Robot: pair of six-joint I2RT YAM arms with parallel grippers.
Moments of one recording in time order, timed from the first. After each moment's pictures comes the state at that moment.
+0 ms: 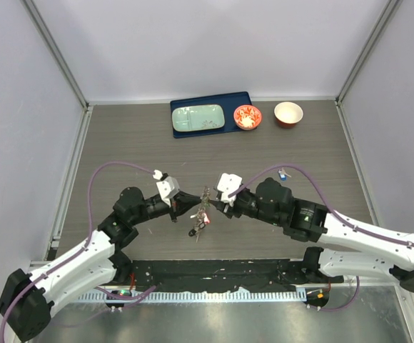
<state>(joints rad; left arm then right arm) -0.68 0.75 0.34 0.40 0.51 -0.05 1.16 0.92 0.83 -0.11 0.08 -0.26</state>
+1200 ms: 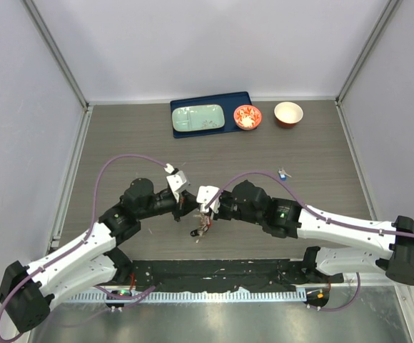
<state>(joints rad) -0.74 0.83 0.50 0.08 0.44 -0.06 1.16 1.12 0.82 -0.10 0.06 -0.43</state>
